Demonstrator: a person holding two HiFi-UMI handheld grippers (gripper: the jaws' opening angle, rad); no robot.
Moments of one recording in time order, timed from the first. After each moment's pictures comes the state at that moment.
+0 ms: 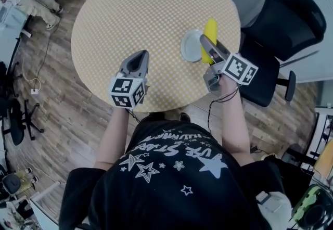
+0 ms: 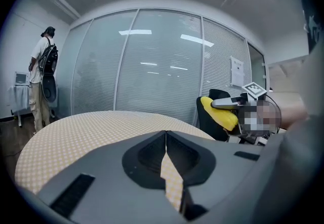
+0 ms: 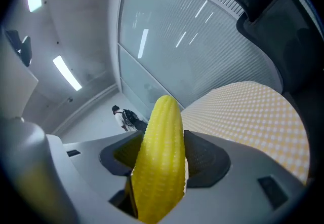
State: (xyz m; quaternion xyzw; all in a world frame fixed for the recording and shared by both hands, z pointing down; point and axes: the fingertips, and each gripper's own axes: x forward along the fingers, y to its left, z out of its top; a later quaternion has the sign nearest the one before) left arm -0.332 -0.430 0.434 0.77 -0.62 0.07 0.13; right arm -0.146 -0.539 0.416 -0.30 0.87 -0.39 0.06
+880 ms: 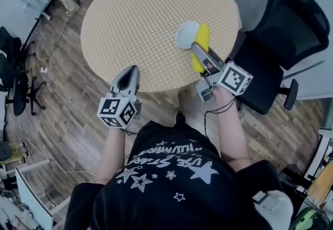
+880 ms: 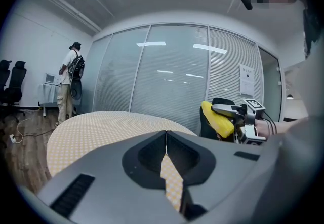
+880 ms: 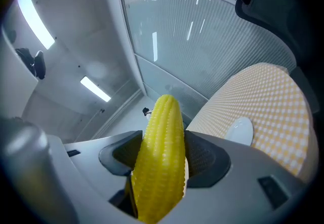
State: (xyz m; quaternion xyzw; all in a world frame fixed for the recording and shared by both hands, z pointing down) left arm -0.215 -0.283 0.401 0.70 -0.70 0.02 0.13; right arm -0.059 -0.433 0.382 -0.14 0.89 -0.42 0.13
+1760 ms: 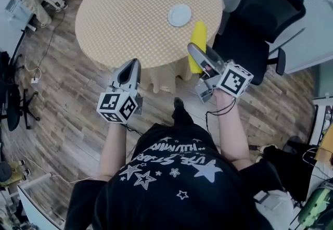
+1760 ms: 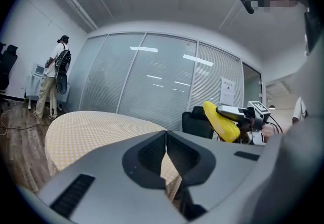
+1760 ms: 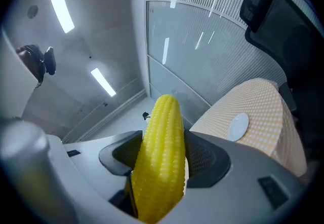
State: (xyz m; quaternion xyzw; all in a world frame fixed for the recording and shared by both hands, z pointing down) left arm -0.195 -0.134 0.380 0.75 -0.64 -0.03 0.12; right arm -0.032 -0.225 0.342 -0.17 0.91 -0.35 0.14
